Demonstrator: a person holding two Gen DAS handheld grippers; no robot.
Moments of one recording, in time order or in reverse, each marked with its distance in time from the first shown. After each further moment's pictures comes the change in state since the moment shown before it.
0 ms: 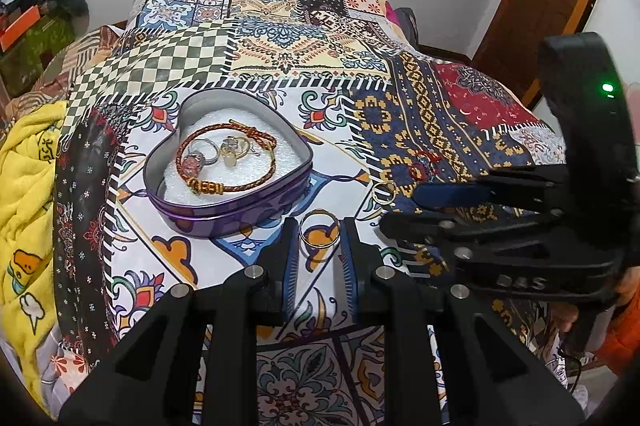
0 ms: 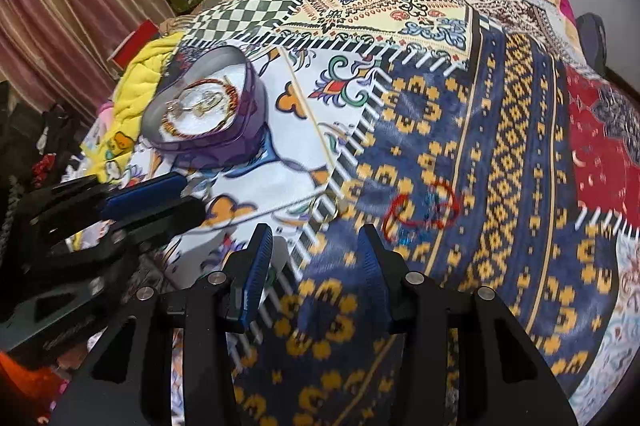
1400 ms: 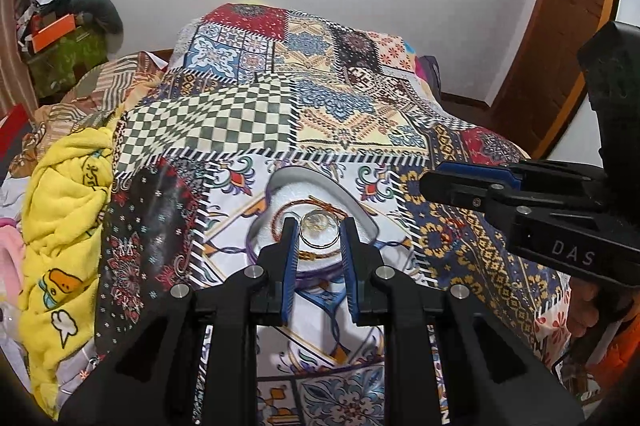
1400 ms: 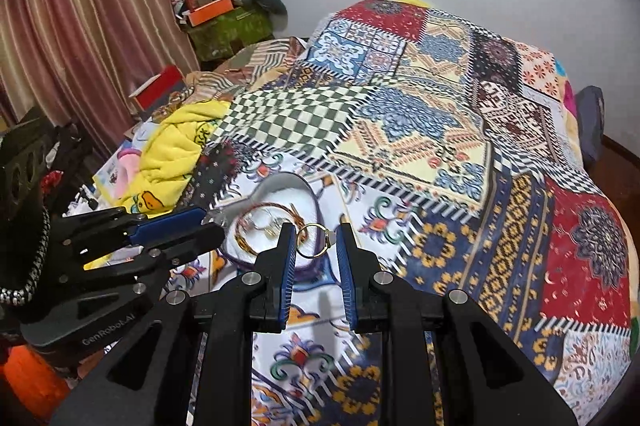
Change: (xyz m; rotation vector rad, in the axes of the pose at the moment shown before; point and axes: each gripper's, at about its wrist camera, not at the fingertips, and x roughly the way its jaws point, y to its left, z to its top) left arm -0.048 0.041 0.028 -0.066 -0.155 0.067; right arm -0.046 0.047 0.047 -0.101 -0.240 0.004
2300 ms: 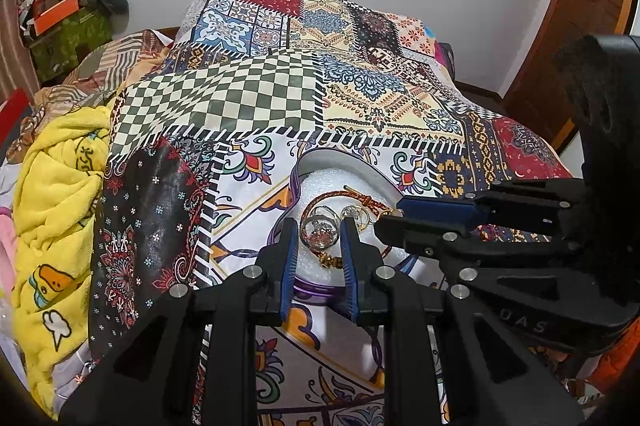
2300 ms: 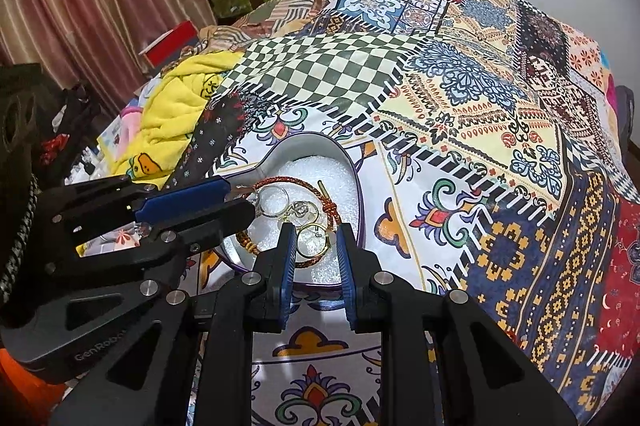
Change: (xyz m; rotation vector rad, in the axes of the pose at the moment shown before) left arm 0.039 0.021 -0.003 -0.027 0.062 0.019; right arm 0.062 0.013 -0.006 -0.065 0.146 0.055
